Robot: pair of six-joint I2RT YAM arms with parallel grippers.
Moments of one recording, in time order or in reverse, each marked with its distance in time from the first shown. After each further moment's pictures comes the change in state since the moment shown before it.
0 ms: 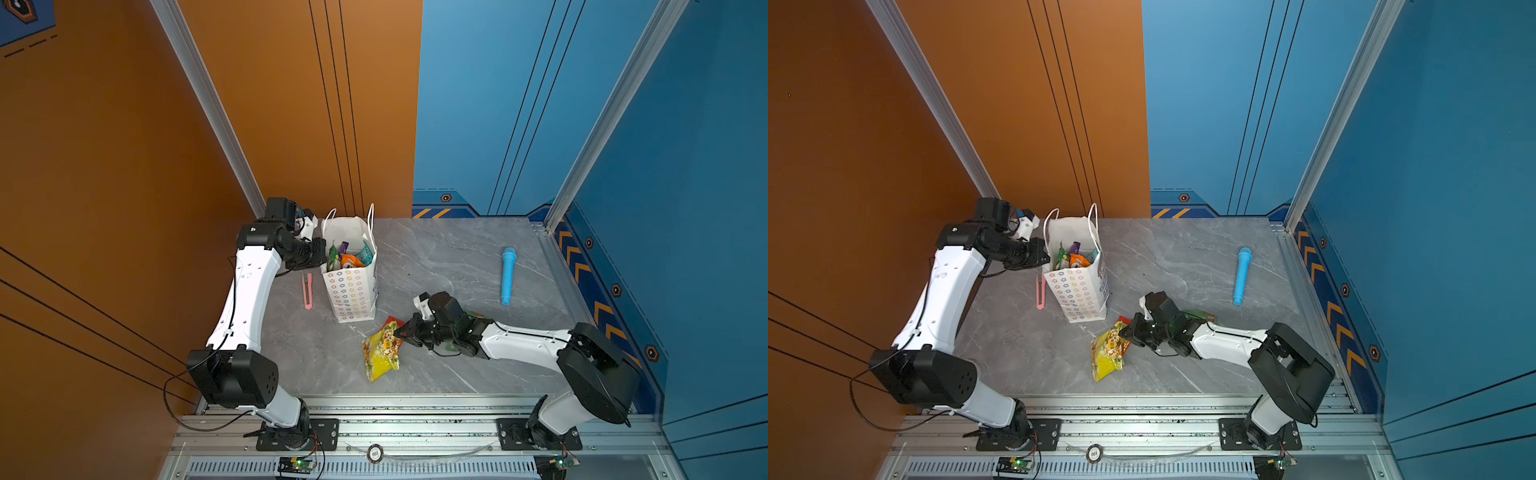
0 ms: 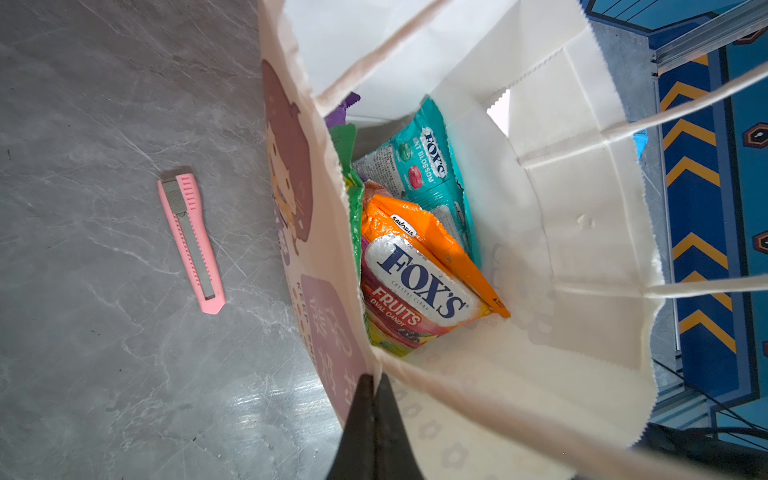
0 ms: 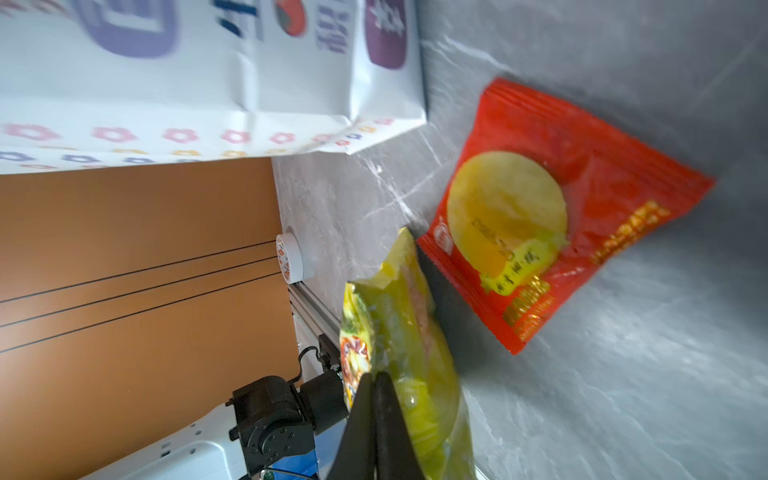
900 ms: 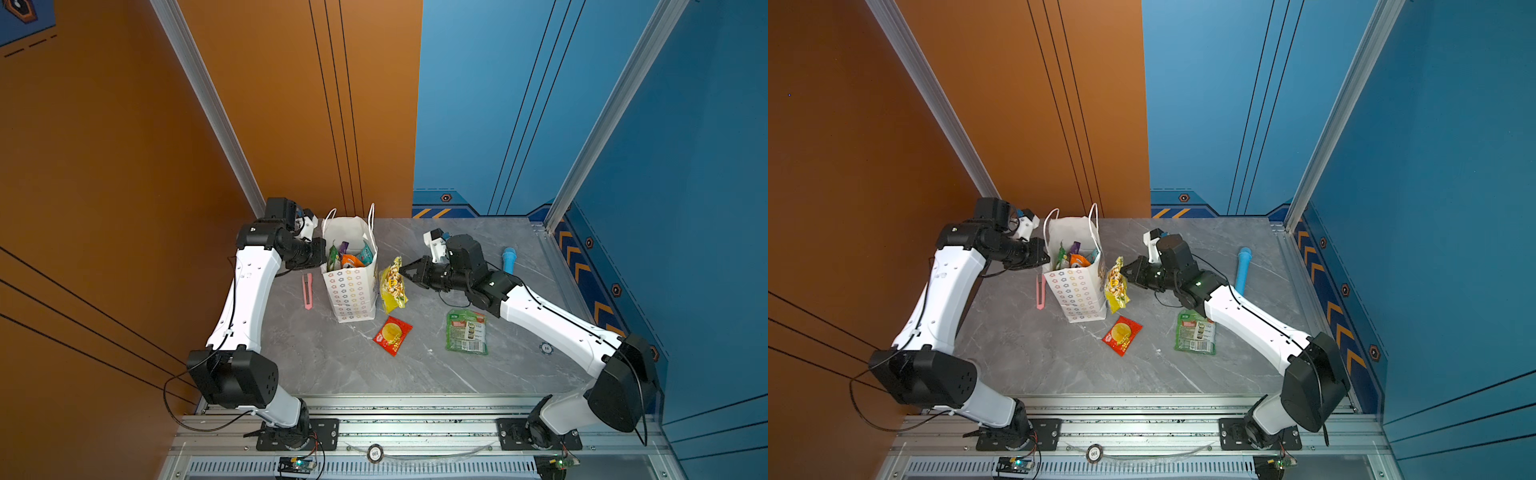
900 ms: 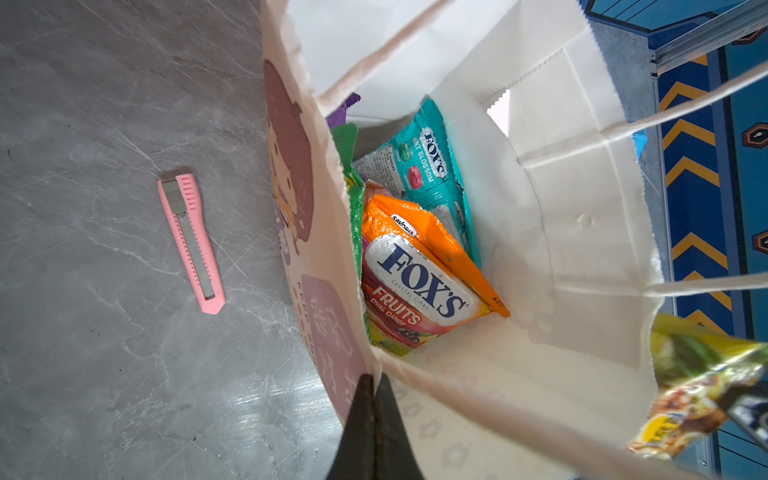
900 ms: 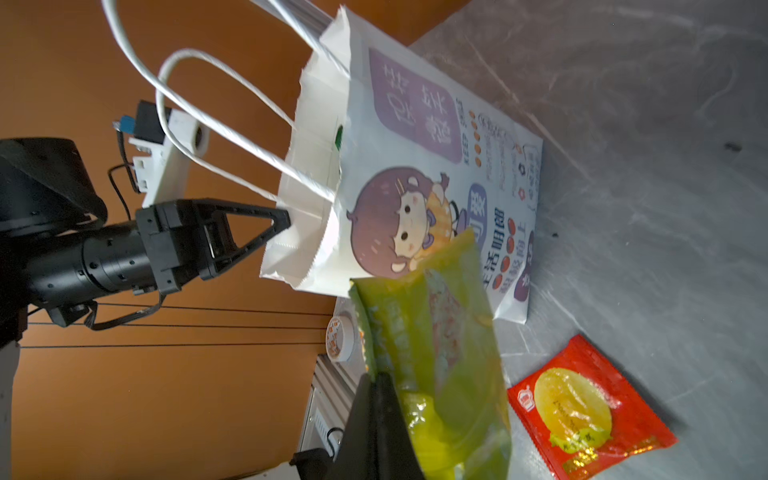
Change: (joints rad) left arm 0.000 -0.002 0.000 0.000 0.000 0.000; right arm -0.154 -0.045 0.480 -0.337 0.060 -0.286
